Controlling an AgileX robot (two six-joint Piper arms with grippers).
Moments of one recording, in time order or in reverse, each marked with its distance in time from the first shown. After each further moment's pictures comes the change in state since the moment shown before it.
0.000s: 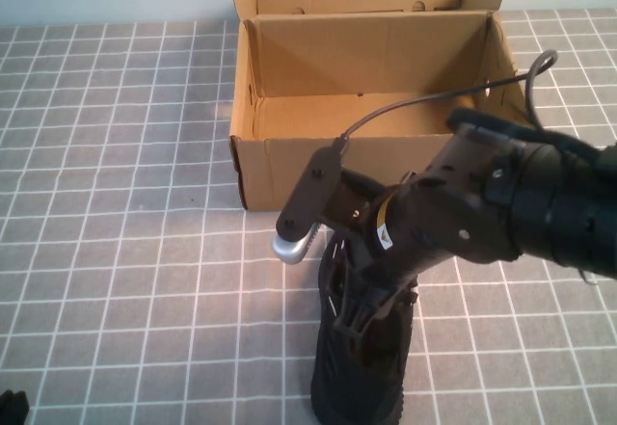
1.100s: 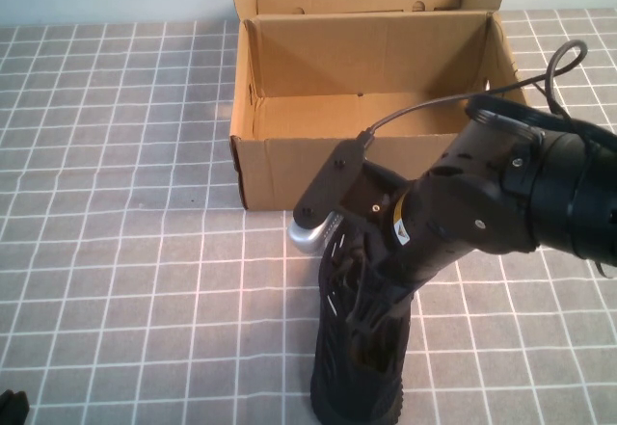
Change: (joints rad) right arm -0.011 -0.028 -0.001 -0.012 0.090 0.093; left arm 0.000 0.000 0.000 0.000 0.000 0.000
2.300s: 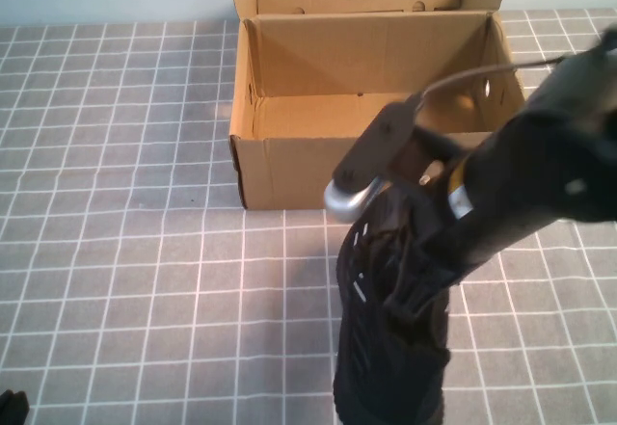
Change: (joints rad) right arm -0.018 -0.147 -0.015 0.030 0.153 0.018; left arm 0.000 0.000 0.000 0.000 0.000 0.000
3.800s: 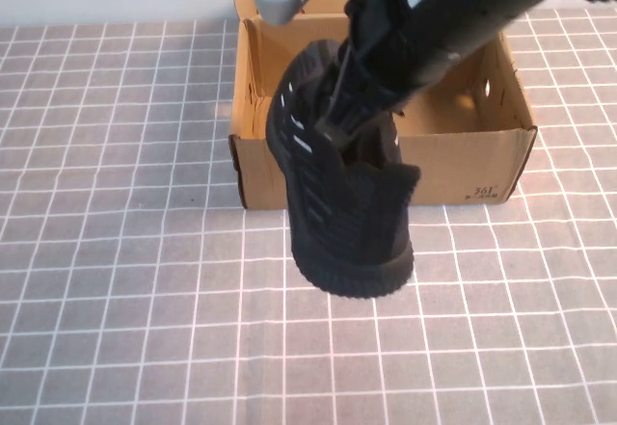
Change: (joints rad) right arm -0.014 0.160 -0.614 -0.024 0.234 -0.078; left arm 0.000 0.000 -0.009 -0.150 -0.508 -0.252
